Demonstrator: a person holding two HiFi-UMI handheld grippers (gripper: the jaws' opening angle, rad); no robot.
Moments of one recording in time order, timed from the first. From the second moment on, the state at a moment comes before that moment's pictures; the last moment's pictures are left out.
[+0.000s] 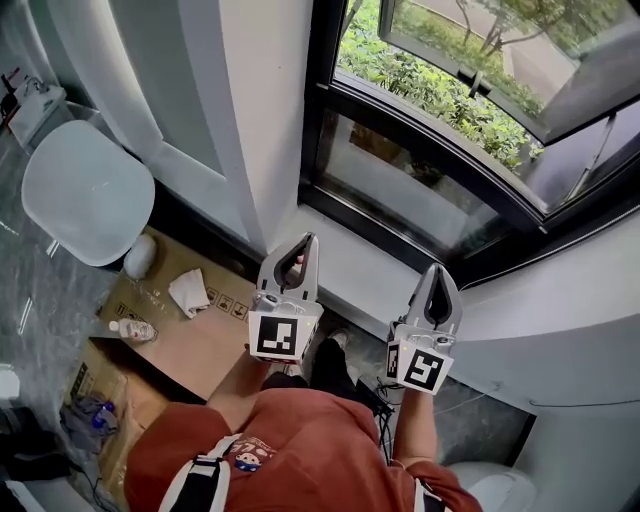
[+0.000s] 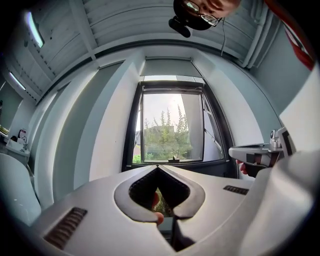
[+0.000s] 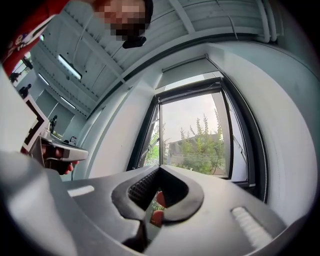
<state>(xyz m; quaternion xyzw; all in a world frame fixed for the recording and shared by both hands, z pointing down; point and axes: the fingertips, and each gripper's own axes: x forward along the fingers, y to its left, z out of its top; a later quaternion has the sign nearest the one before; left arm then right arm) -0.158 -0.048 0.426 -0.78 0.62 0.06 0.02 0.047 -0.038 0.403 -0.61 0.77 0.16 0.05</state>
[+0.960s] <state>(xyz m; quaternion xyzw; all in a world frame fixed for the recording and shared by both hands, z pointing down) 0.006 -0.231 0.399 -0.83 0.55 0.04 0.07 0.202 -0.194 0.405 -0.67 0.72 0.14 0.08</state>
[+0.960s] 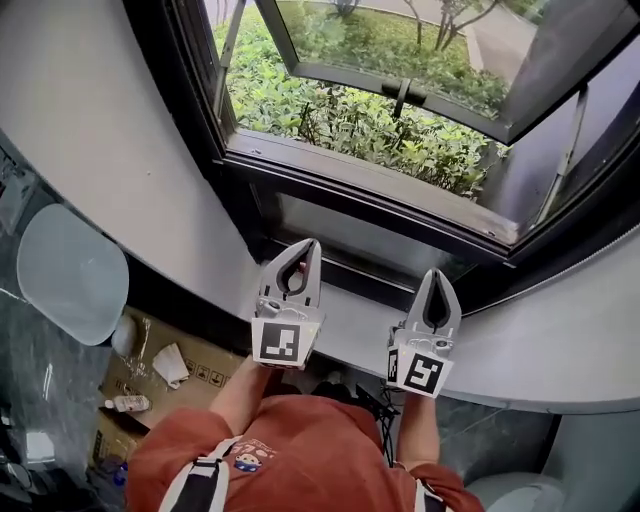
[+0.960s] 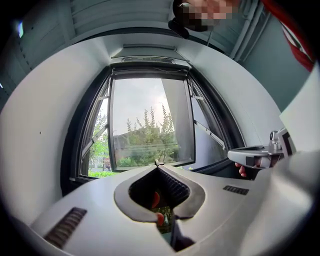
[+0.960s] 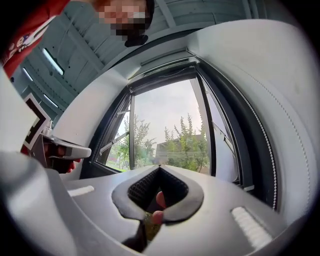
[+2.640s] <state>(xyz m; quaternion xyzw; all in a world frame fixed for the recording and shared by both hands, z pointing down) 0.001 -0.334 0.233 -0.83 0.50 0.17 0.21 0.220 -0.247 0.201 -0.67 0.63 0.38 0.13</state>
